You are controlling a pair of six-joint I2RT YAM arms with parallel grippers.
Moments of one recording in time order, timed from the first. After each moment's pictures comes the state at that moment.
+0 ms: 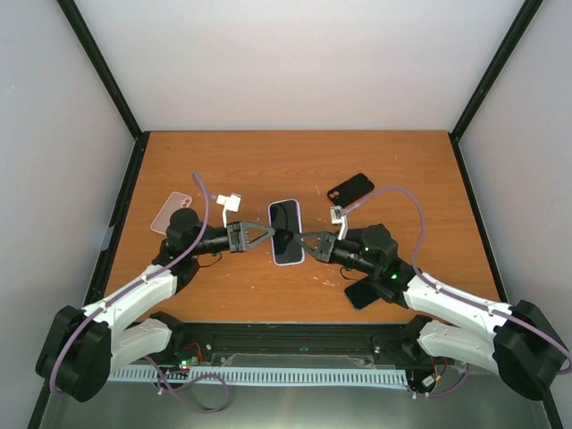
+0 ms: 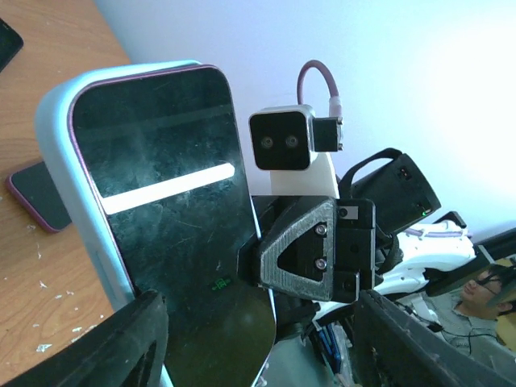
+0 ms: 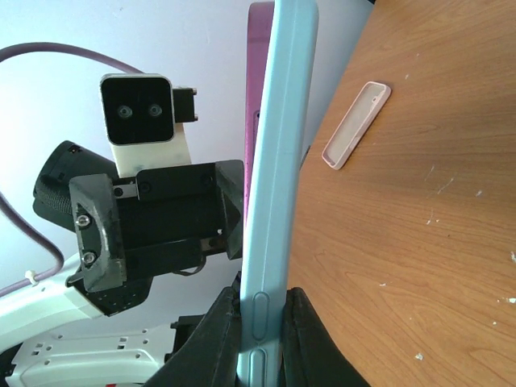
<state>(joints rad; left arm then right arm) -0.43 1.04 0.44 0.57 0.92 -0.97 0.77 1.03 0.44 0.49 -0.42 1.01</state>
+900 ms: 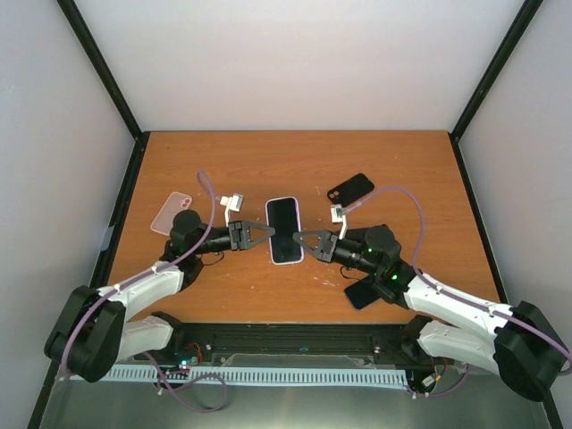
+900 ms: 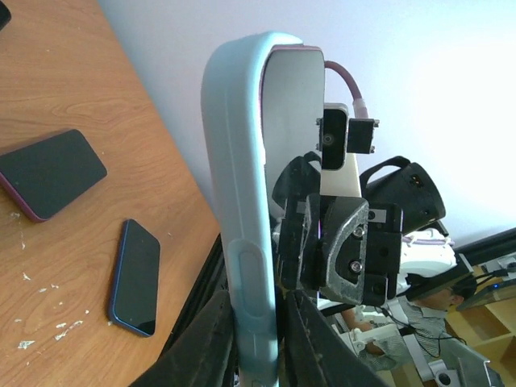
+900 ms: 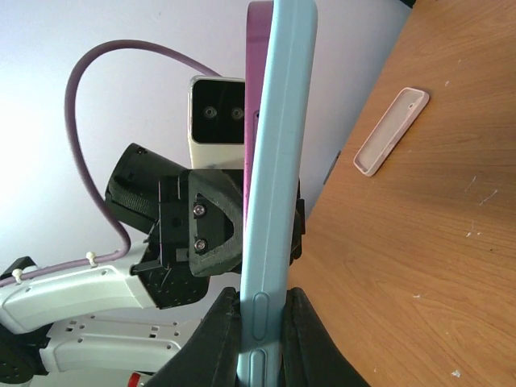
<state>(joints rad) -0.43 1.16 0.40 0.78 0.98 -1.10 0.77 1.02 0.44 0.55 -0.45 1.03</state>
